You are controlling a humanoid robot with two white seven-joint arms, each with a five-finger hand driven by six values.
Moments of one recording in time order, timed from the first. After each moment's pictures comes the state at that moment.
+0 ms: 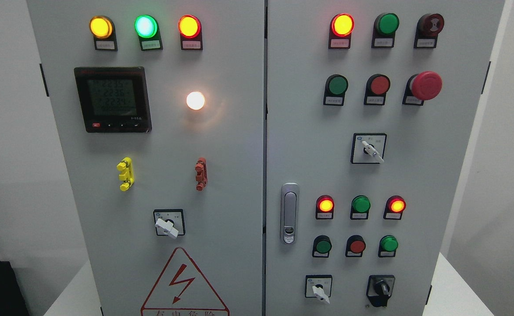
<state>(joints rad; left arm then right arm) 0.13 -0.06 0.04 -0.11 0.00 -0.04 -0.16 0.18 0.06 0.10 -0.13 0.09 -0.03 0.09</state>
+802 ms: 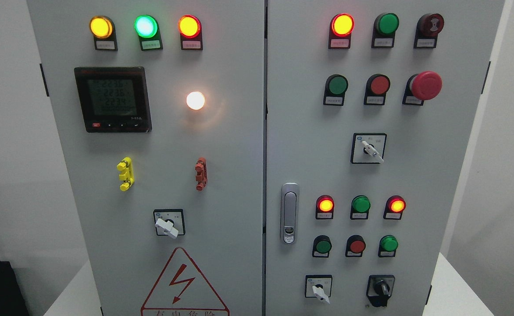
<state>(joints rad) 0.13 -0.06 0.04 -0.11 0.00 -0.04 -0.16 0.17 0.06 0.09 -0.12 0.09 -0.04 0.12</state>
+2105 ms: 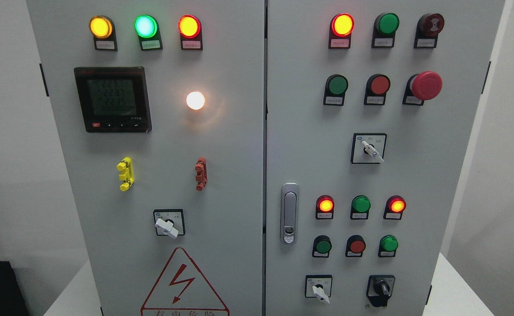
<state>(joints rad) 0.13 -0.06 0.04 -0.11 0.00 -0.04 -0.16 0.11 0.07 0.02 -0.17 0.07 -0.12 0.14</state>
